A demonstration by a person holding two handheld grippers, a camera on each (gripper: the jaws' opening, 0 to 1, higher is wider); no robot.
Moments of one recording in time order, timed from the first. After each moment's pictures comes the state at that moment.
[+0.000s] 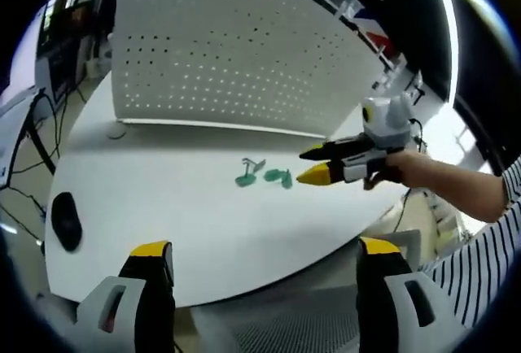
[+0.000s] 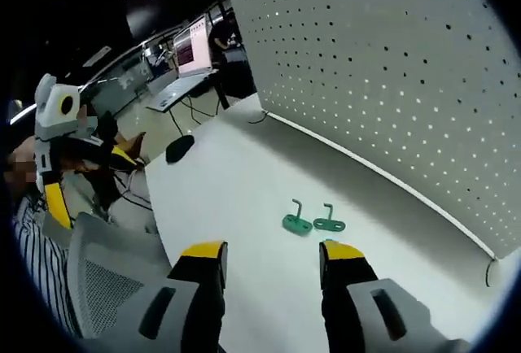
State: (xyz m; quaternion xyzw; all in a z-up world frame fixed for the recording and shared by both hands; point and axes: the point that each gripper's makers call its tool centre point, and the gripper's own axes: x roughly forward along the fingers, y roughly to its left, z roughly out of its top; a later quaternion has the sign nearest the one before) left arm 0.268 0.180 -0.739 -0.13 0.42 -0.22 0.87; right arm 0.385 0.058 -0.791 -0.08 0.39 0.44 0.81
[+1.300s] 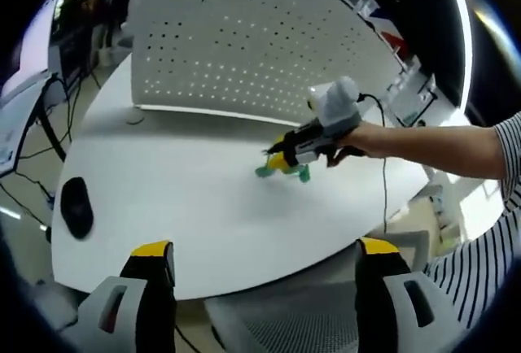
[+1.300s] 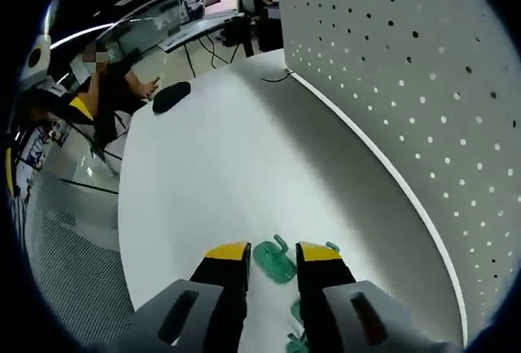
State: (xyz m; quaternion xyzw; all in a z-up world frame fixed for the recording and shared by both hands) left arm 0.267 0.203 -0.754 -0.14 0.44 -0.18 0.87; right arm 0.441 0.107 -0.869 -0.22 0.42 0.51 0.72
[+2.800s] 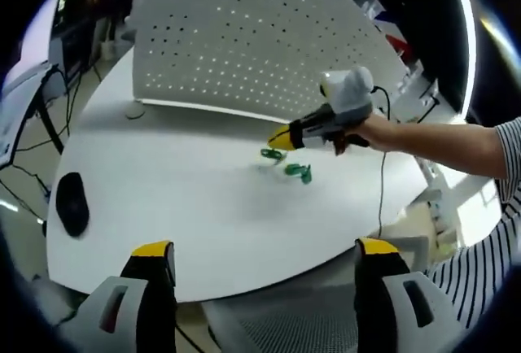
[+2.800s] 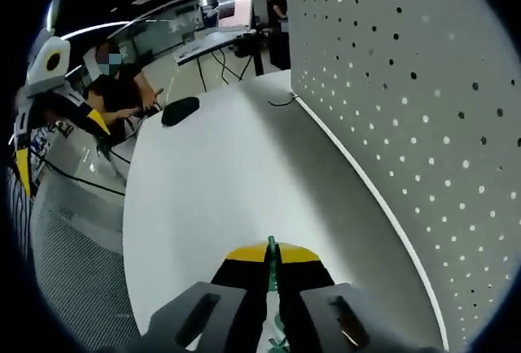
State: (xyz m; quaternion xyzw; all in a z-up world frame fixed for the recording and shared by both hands) left arm 0.278 0.200 -0.756 -0.16 0.44 -0.19 0.86; right arm 0.450 0.111 -0.832 -0.22 0.36 0.53 0.73
